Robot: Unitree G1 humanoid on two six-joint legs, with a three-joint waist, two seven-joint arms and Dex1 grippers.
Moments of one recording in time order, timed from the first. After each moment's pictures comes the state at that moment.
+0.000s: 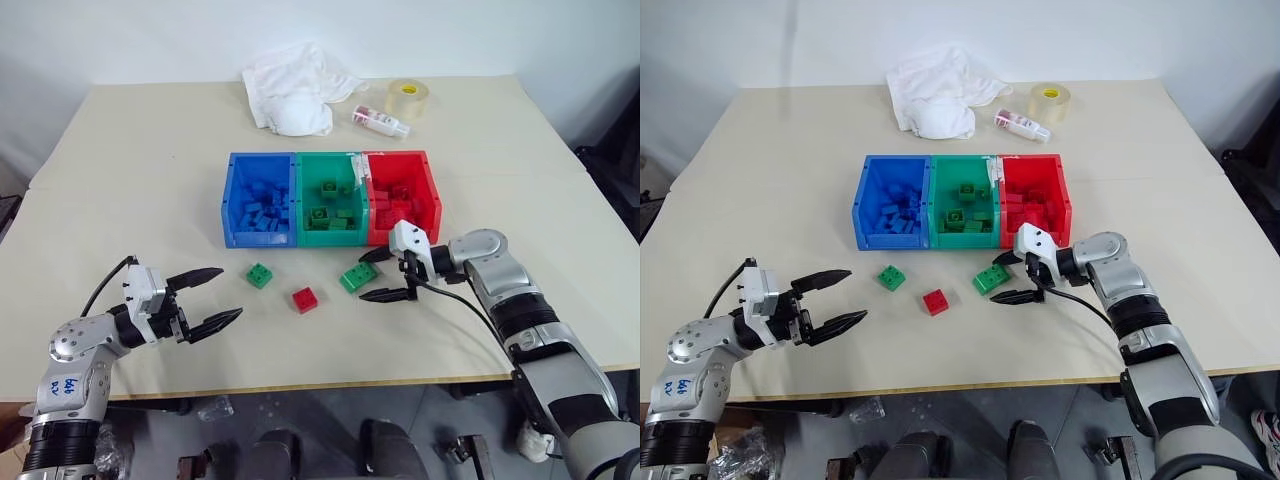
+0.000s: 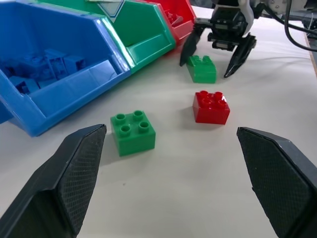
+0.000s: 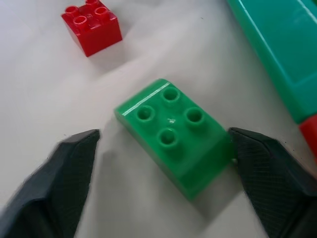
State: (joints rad) left arm -0.10 0.63 0.25 0.05 -0.51 0.02 -1.11; right arm -0.84 -0.49 0.25 0.69 0.13 0.00 1.39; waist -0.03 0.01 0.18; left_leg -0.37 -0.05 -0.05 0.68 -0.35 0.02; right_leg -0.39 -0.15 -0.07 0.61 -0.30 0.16
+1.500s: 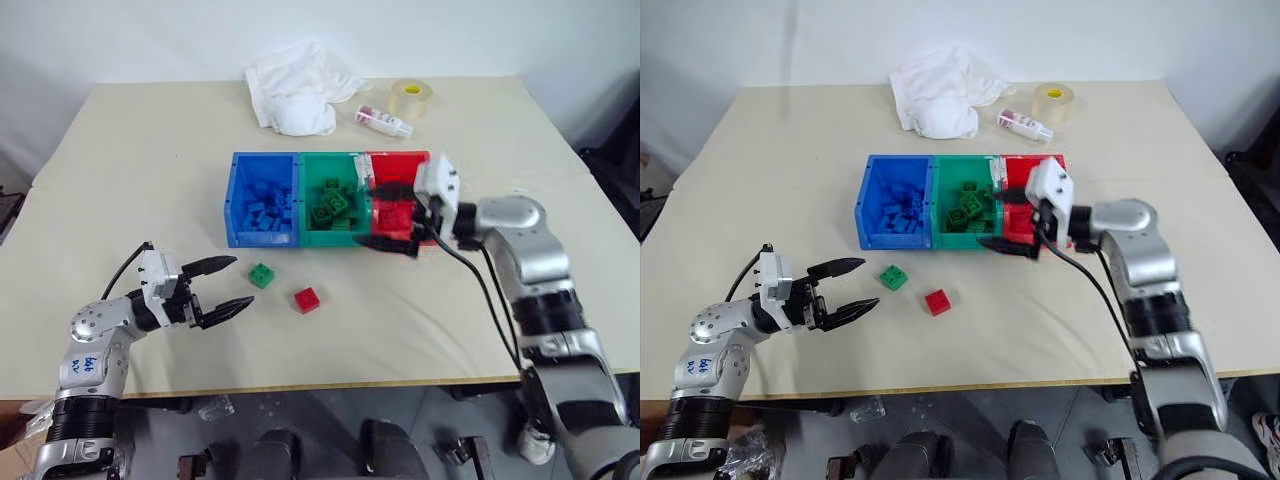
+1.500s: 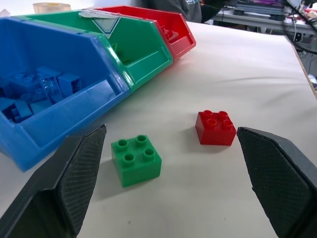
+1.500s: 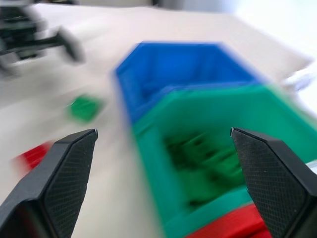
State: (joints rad) left arm -0.23 0.59 0.20 0.17 -0.50 0.01 -1.16; right arm -0.70 -0.59 0.07 0.16 0.32 0.27 1.25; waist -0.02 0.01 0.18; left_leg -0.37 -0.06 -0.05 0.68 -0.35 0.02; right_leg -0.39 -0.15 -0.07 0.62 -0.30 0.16
